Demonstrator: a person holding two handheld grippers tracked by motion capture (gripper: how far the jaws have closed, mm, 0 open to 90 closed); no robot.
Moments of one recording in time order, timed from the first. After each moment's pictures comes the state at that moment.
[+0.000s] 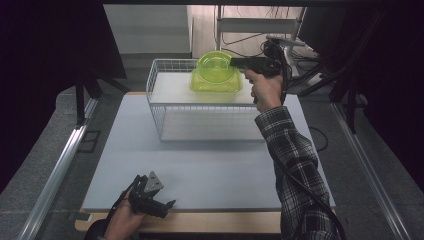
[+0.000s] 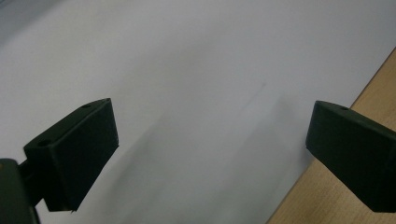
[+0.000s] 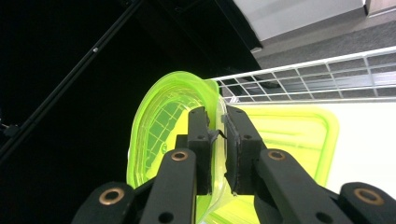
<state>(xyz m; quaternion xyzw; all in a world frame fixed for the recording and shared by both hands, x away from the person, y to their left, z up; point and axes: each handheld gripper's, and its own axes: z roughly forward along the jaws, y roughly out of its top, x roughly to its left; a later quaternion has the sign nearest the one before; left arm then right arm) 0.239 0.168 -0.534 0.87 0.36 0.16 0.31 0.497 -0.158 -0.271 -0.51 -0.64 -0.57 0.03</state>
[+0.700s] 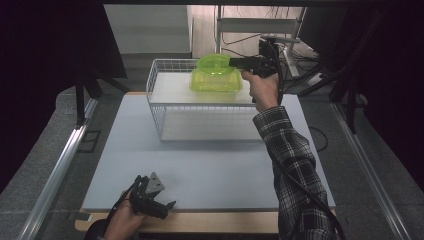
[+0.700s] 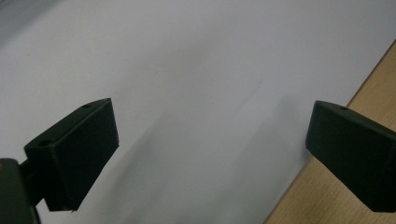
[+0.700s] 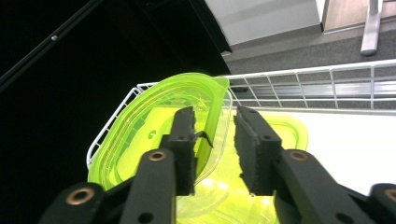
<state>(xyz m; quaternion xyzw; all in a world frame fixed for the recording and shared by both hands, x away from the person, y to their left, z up) 0.238 0.166 -0.534 0.87 0.35 0.17 0.30 0.500 -0.148 -0.270 -0.51 -0.67 -0.54 -0.05</state>
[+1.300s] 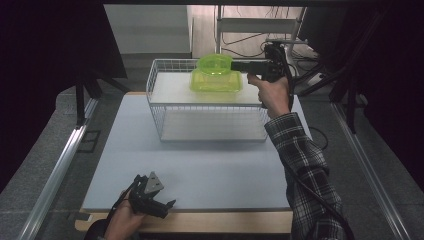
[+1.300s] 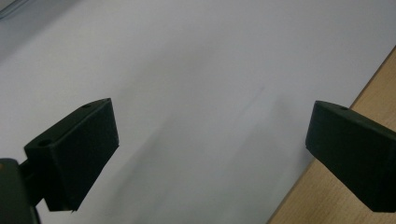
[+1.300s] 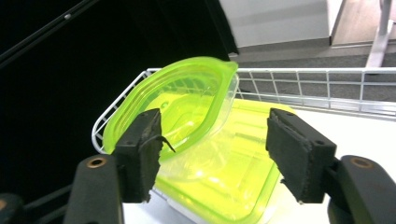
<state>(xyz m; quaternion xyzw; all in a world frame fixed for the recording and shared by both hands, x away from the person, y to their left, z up) 0.237 0.167 -0.531 0.86 0.36 0.17 0.31 0.480 -0.165 -0.267 -0.45 -0.71 -0.54 -0.06</state>
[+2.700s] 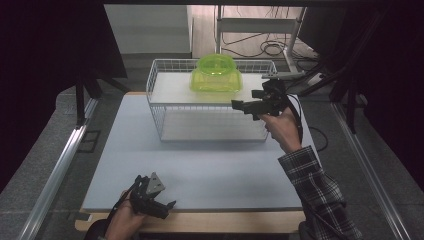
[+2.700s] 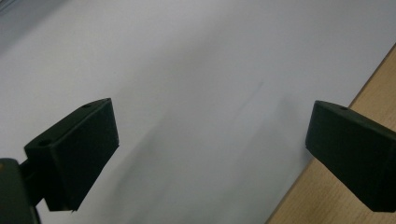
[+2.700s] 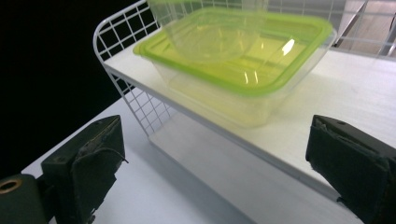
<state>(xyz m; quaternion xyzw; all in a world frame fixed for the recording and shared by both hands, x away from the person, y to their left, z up) 0.237 0.164 -0.533 0.87 0.35 0.17 0.30 0.422 -0.178 -0.317 -0.36 -0.78 -0.50 -0.11</state>
